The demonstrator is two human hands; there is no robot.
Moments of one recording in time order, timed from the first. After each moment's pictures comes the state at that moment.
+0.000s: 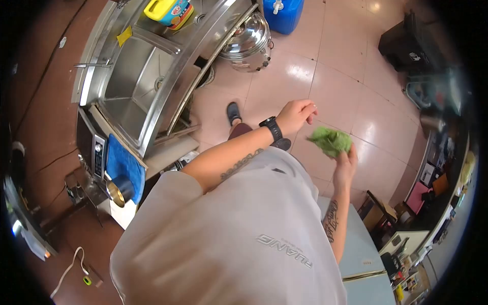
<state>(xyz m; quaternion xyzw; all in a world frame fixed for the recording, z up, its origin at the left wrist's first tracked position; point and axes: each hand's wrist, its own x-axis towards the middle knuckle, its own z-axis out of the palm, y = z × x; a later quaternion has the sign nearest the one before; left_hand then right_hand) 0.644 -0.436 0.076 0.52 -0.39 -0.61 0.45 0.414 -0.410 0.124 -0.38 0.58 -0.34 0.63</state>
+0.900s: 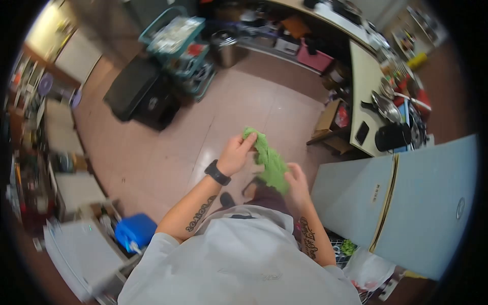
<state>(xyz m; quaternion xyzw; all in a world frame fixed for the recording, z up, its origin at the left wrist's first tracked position) -0.079 -0.794 0.212 0.13 -0.69 -0.71 0.05 -0.111 -0.570 0.196 -0.02 0.69 -0.67 0.28</state>
